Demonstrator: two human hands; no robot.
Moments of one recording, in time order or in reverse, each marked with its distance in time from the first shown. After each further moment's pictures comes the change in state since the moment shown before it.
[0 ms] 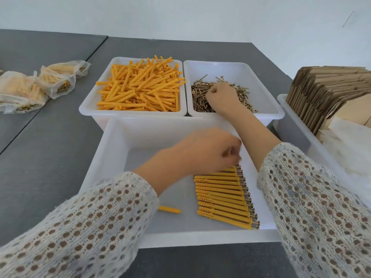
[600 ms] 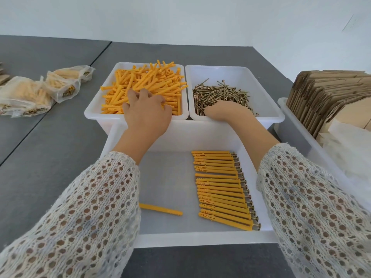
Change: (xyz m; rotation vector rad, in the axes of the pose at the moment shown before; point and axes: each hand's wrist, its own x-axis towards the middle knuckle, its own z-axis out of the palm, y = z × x) left_hand -0.015 -0.097 -0.044 0.313 0.460 -0.809; right_hand -0.010 -0.011 -0.005 -0.471 -0.349 0.250
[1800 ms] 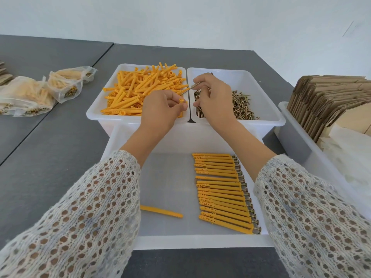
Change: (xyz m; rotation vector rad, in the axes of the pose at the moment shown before) left_hand 0.004 0.015 0.003 -0.762 0.030 0.051; right_hand -0.015 -0.022 0.015 0.684 0.694 -0.623
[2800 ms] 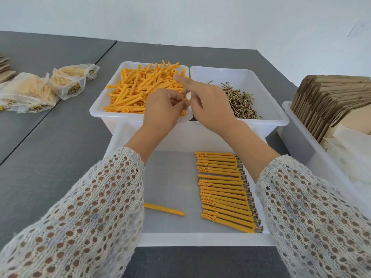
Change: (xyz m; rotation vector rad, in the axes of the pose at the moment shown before) left_hand -0.005 0.005 -0.004 0.046 -0.004 0.020; right_hand -0.006 -0.014 -0.002 -0.249 -0.200 -0.389
